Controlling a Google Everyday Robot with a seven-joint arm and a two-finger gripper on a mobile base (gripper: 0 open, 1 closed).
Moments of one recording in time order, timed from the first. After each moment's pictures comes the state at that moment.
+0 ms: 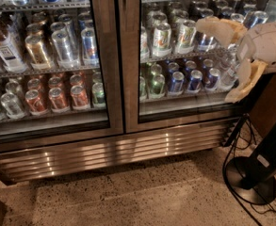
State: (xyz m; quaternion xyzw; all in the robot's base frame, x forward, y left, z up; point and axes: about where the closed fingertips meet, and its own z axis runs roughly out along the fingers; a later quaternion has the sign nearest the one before) arm 0.476 -0.138 1.000 -0.60 0.43 0.42 0.52
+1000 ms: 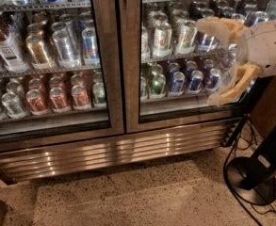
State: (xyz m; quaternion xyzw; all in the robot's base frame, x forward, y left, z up) arm 0.472 -0.120 1.000 -0.60 0.51 0.32 0.52
